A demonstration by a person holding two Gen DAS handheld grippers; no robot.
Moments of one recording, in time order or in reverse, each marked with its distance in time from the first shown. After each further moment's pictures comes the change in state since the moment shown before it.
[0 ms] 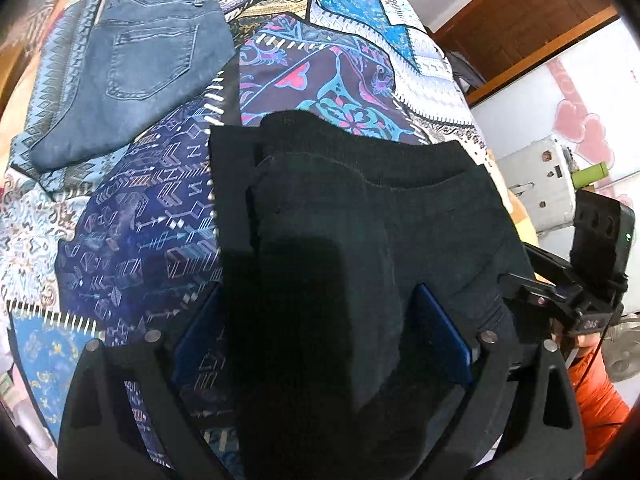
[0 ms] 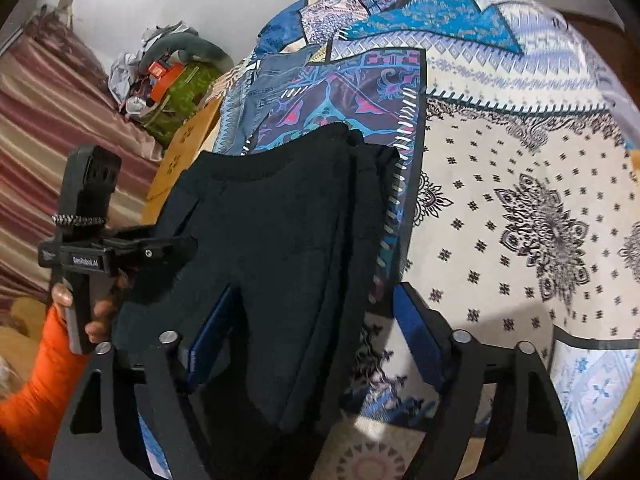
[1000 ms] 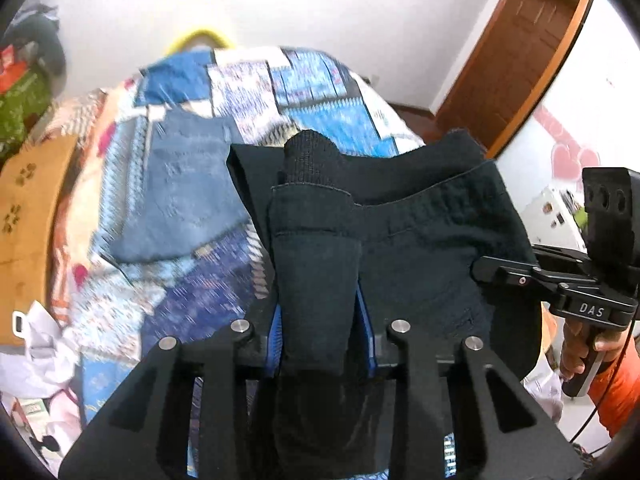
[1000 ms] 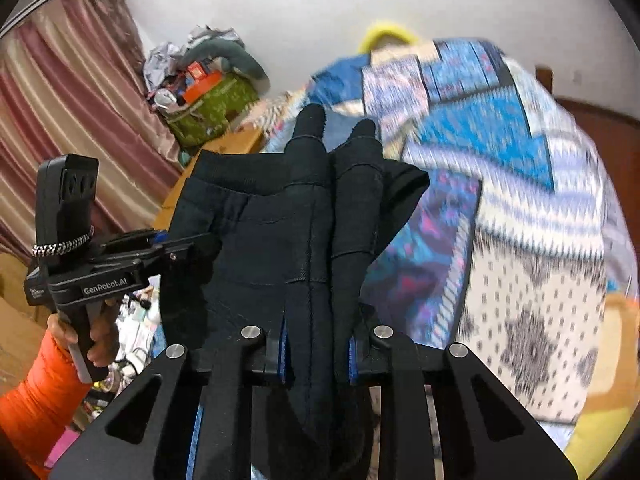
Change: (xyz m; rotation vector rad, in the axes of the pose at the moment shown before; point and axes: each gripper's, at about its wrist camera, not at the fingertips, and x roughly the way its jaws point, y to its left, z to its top) left arm -0.118 -0.037 -0.004 0.072 -0.405 0.137; right arm -0.035 0.093 0.059 -0.254 -0.137 -0.061
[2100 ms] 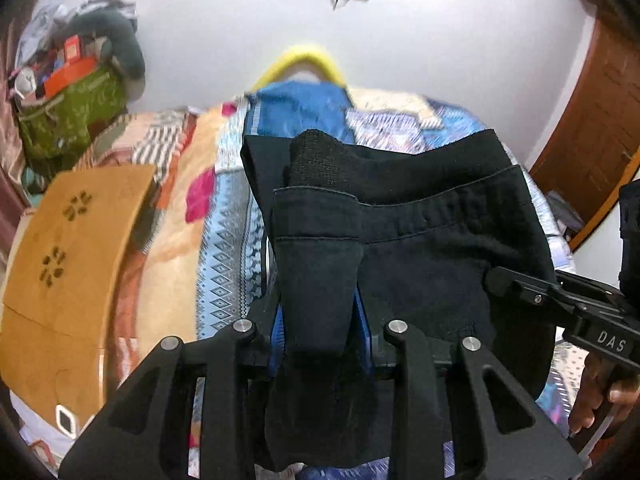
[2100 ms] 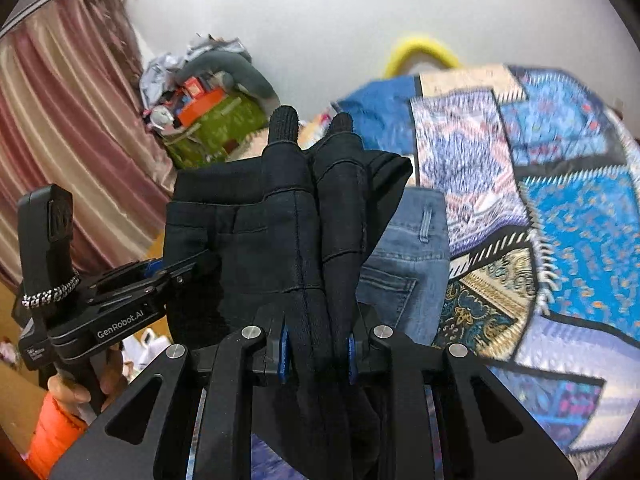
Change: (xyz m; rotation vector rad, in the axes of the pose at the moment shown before) left arm 0.114 0.200 0.124 -0.138 -0.094 0.270; right arm 0.212 -0.004 0.156 -0.023 -0.030 0.043
